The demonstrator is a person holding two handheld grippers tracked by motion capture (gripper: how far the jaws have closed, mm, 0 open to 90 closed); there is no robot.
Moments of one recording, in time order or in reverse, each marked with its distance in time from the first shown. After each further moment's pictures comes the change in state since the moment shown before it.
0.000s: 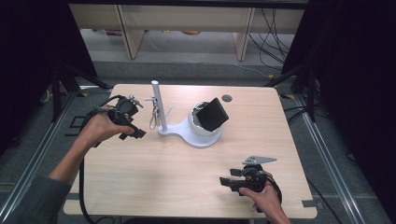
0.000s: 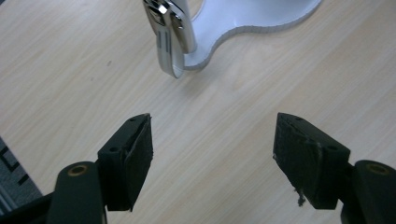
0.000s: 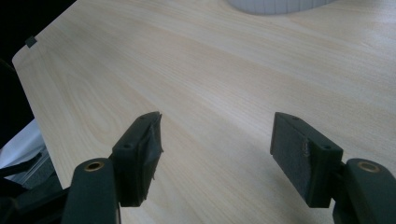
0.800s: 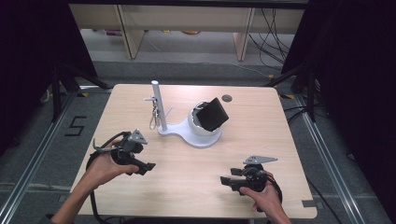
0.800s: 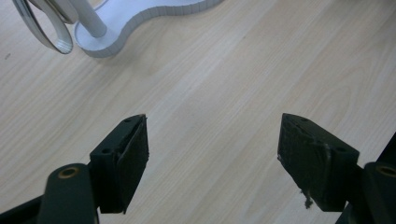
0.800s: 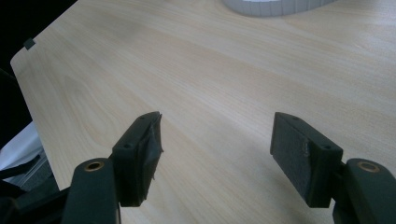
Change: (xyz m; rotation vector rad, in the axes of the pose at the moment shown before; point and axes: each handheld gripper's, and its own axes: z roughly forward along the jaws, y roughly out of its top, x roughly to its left) left arm -0.072 -0.059 0.024 -0.127 -0.110 0.041; right arm -0.004 0.000 -0.001 -0.010 -0.013 -0.015
